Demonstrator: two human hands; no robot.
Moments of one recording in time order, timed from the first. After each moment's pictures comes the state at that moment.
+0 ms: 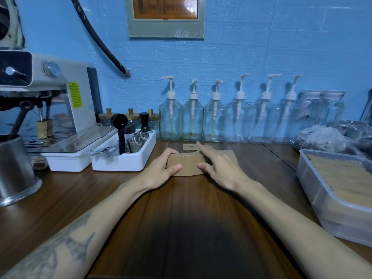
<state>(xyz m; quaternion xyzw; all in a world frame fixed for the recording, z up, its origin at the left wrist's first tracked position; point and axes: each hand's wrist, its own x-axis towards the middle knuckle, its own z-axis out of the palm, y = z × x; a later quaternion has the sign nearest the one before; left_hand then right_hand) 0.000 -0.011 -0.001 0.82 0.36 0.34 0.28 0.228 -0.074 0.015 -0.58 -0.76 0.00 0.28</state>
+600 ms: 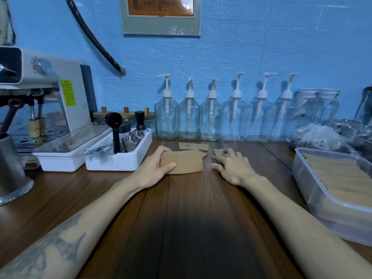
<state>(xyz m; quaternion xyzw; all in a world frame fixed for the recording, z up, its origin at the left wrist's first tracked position) -0.003 -0.004 -0.003 0.81 0.37 0.36 0.28 0.275 -0.058 0.006 -0.73 -0.68 -0.03 0.11</state>
